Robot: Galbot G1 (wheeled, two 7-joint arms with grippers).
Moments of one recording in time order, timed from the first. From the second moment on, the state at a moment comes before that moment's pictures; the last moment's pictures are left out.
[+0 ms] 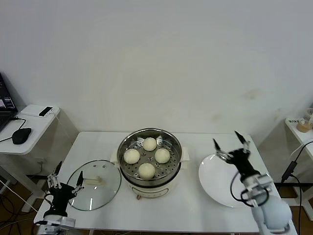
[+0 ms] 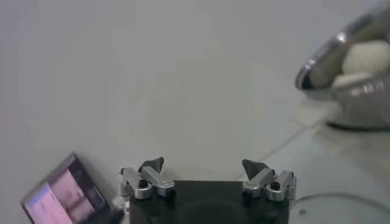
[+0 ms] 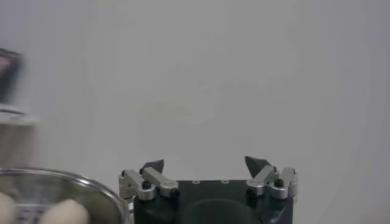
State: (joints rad) left arm 1.67 -1.19 -0.70 -2.06 0.57 0.05 -0.14; right arm -1.34 1.23 0.71 1.99 0.18 -0.02 -0.20
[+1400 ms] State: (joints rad) left arm 1.50 -1.05 -0.57 -1.68 1.26 -0.11 -0.16; right arm -1.62 1.39 0.91 2.07 0.15 0.00 -0.19
